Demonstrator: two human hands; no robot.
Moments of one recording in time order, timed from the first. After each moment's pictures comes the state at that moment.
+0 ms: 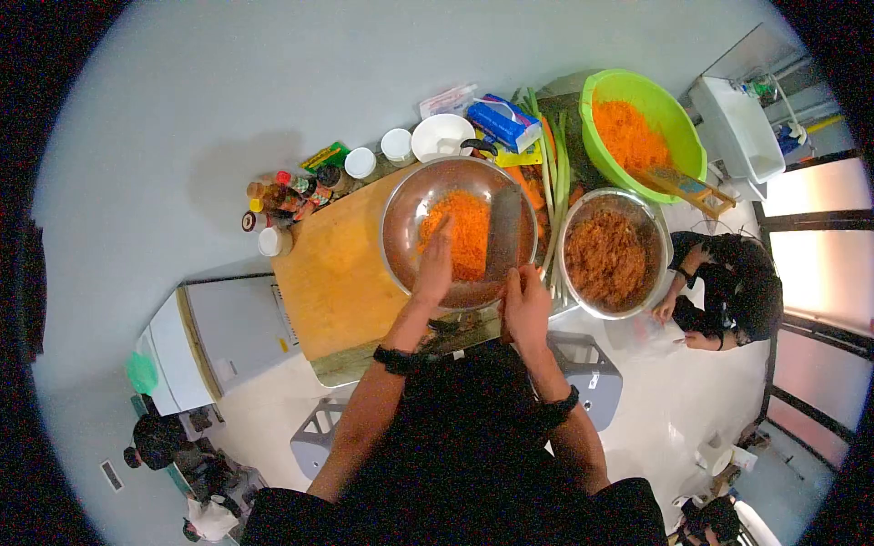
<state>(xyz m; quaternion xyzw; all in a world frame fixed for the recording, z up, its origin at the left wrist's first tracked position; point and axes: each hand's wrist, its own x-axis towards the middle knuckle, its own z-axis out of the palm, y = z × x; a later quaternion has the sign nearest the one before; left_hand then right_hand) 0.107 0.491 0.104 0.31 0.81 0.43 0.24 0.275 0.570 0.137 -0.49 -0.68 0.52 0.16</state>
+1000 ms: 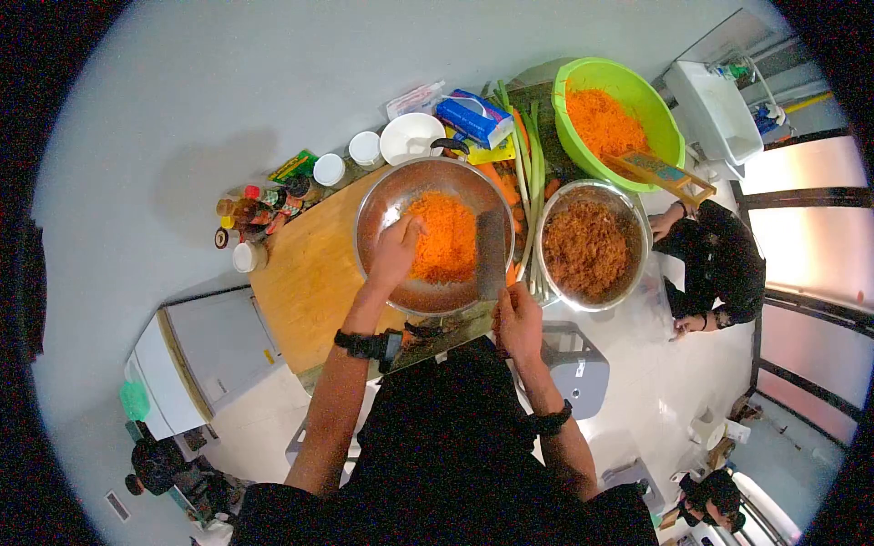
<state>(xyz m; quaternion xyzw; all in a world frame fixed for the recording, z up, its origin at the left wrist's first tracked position) 0.056 0.502 0.125 0.33 0.80 0.42 0.27 0.298 0.566 0.154 -0.52 -0.59 0.61 0.12</state>
